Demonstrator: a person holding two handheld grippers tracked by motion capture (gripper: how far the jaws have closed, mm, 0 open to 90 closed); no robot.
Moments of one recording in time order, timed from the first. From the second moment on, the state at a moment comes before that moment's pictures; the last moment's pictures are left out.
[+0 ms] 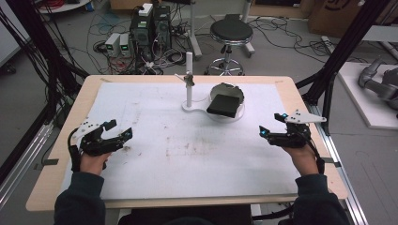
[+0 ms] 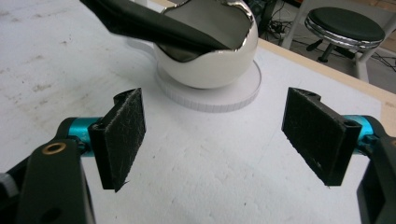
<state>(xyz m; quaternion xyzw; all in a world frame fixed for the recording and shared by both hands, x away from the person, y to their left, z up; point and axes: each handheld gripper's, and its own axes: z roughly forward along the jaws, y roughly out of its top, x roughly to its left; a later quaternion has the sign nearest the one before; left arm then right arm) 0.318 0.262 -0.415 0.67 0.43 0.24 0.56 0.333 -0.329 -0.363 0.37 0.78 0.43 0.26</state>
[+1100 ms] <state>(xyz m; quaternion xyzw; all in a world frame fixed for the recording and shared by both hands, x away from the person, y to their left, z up) 0.309 0.254 -0.416 0.68 0.41 0.24 0.56 0.322 -0.330 -0.390 0.38 0.77 0.44 0.27</state>
